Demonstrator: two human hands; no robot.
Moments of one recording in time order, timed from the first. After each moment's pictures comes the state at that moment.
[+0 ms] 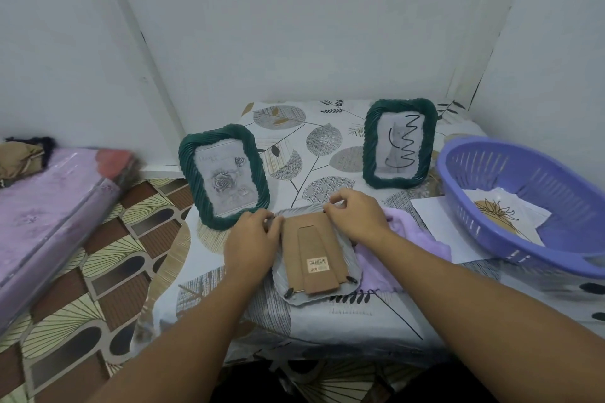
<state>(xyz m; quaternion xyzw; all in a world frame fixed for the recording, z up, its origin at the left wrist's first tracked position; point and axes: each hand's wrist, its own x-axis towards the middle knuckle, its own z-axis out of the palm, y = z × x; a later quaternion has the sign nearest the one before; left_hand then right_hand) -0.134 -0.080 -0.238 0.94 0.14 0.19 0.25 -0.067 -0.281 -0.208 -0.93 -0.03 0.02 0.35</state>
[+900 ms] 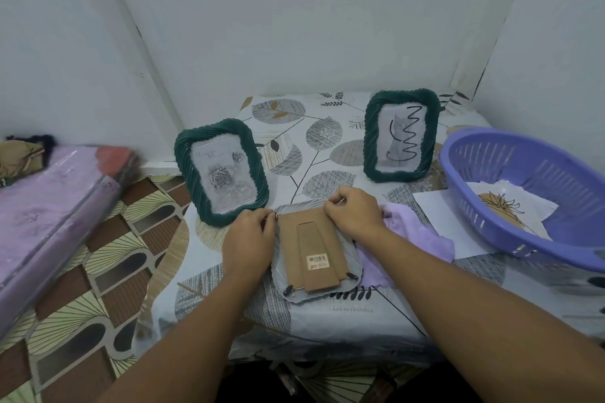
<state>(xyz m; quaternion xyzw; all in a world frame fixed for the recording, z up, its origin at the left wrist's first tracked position) -0.139 -0.082 -0.237 0.93 0.13 0.20 0.27 -0.060 -0.276 -0.227 -0.92 -0.02 0.00 0.40</state>
